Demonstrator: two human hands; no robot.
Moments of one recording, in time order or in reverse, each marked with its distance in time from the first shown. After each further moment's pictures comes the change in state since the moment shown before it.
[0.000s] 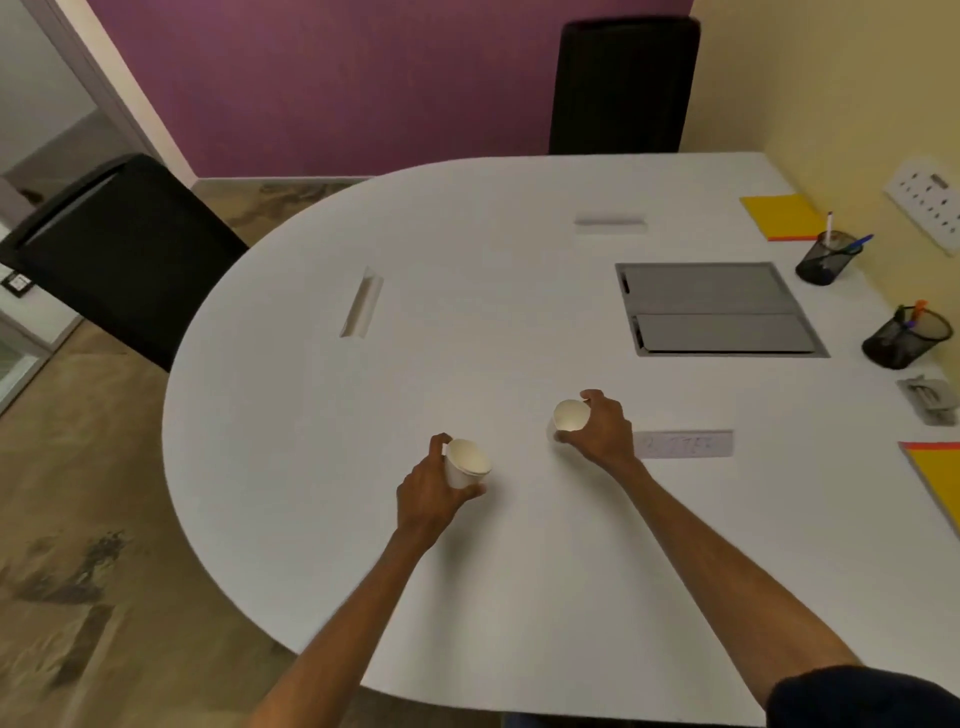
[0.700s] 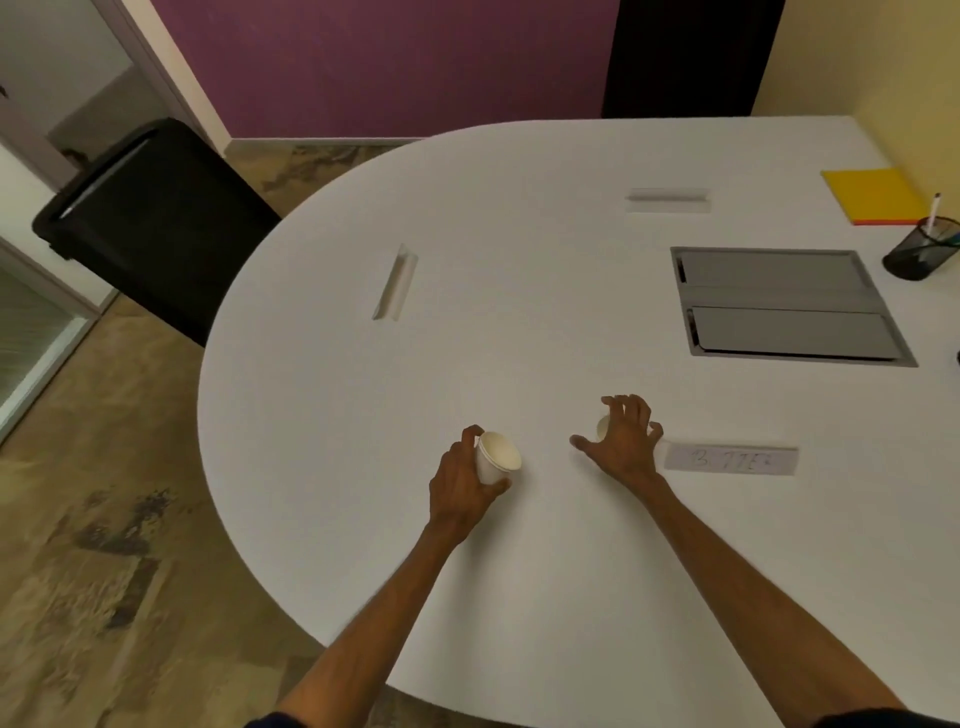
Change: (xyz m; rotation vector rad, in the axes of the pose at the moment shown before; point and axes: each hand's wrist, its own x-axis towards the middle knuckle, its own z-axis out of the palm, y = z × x) left_hand 0.034 -0.015 0.010 0.002 -0.033 -0.042; right_hand 0.029 -0.006 0.045 -0.215 -0.023 -0.054
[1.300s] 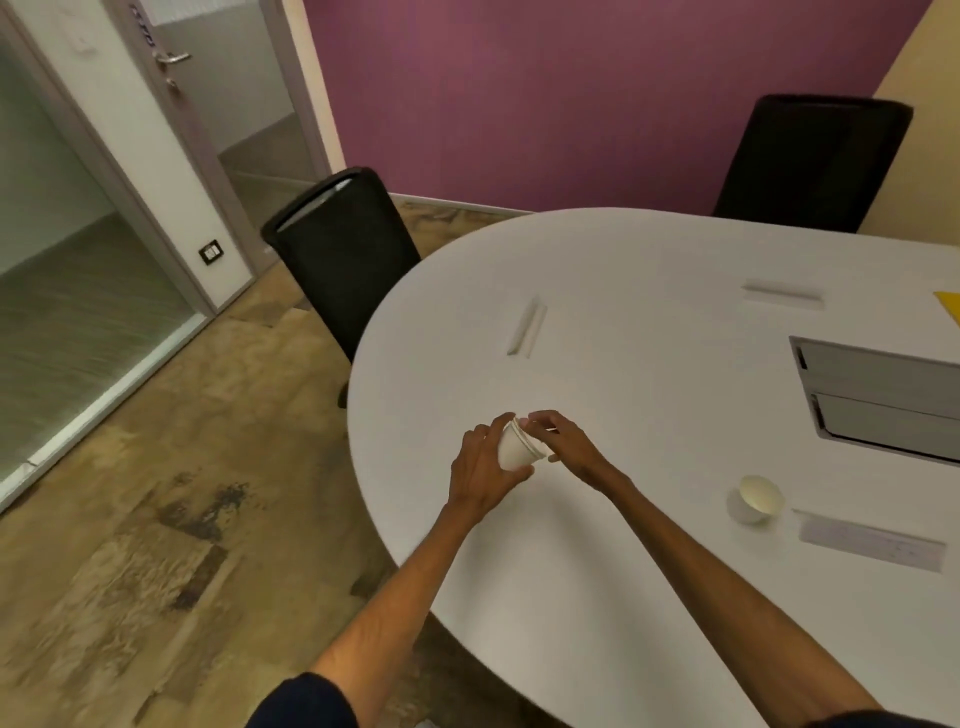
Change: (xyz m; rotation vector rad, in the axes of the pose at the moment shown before) left_hand -0.011 -0.118 -0.182 0.012 0.170 0.096; right_hand -0.088 -0.285 0.066 0.571 -0.419 -0.262
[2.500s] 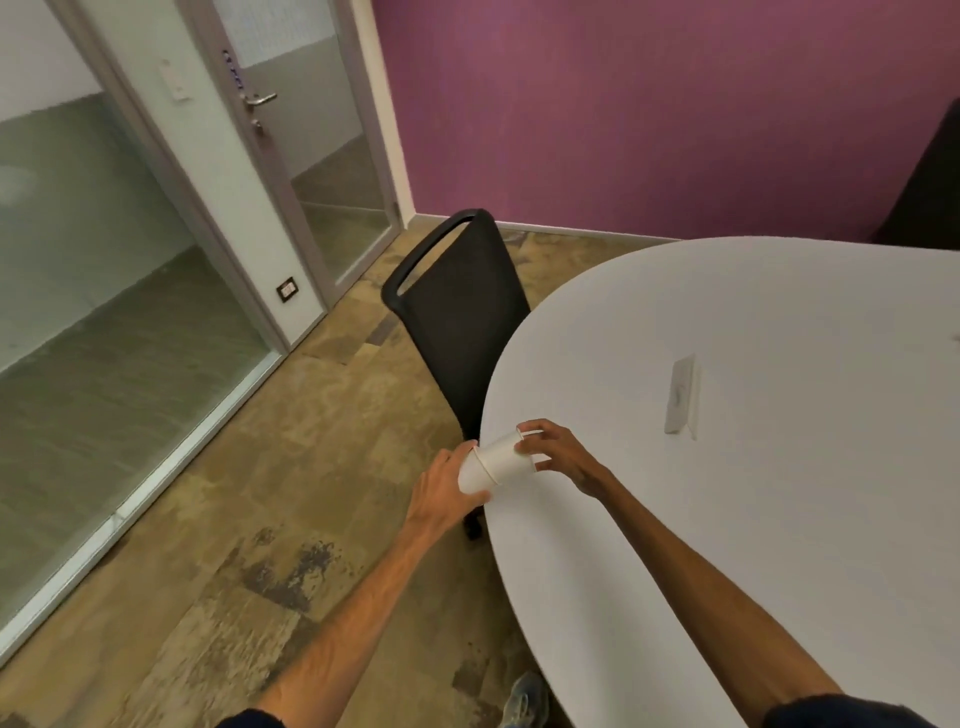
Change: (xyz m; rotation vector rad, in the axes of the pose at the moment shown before) left_hand 0.166 -0.265 -0.227 0.074 -0.047 -0.110; right_hand 0.248 -0.162 0.220 0.194 -0.135 -0.018
